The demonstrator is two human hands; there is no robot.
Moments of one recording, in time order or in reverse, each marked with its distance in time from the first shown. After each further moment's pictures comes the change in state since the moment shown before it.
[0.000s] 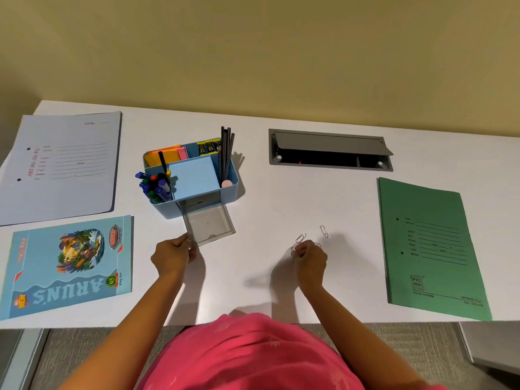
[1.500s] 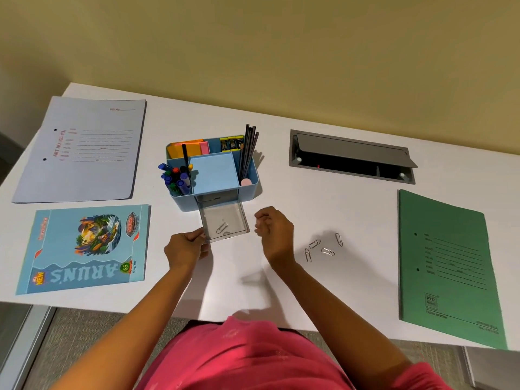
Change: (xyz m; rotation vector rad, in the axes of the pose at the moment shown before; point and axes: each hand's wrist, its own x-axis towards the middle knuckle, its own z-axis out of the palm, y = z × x) left_hand 0.003 0.000 -0.005 -0.041 -0.059 -0.027; right_hand -0.013 -0.107 0.037 0.389 -0.300 -0.355
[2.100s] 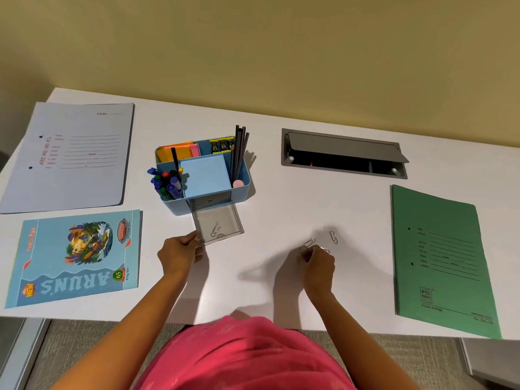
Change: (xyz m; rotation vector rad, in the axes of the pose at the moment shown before) left_hand -0.001 0.000 0.001 0.030 0.001 0.045; right_hand -0.032 0.080 -0.070 -0.627 0.185 0.405
